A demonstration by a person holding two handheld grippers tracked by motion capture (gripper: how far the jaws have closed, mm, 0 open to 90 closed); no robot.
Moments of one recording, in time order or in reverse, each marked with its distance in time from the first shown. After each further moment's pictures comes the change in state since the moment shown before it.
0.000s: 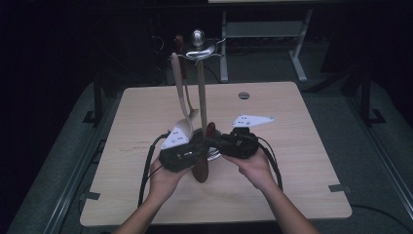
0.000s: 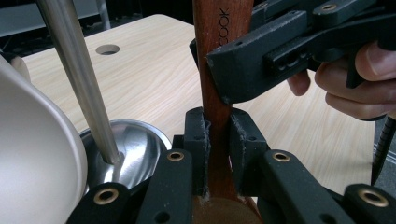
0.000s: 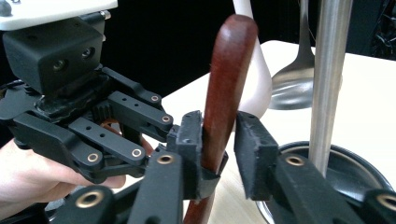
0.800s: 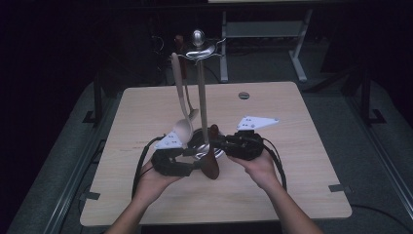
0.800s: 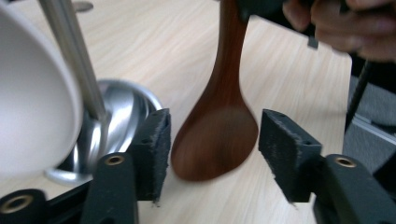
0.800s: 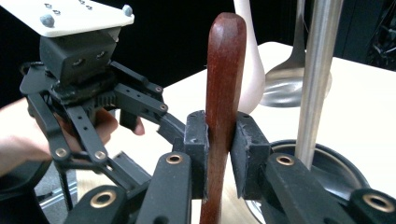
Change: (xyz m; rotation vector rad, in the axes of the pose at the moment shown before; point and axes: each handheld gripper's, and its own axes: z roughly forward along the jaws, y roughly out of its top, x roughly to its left) left arm 0.019 -0.020 -0.019 0.152 -0.107 0.006; right arm -0.007 -0.005 -0.011 0.006 0.002 -0.093
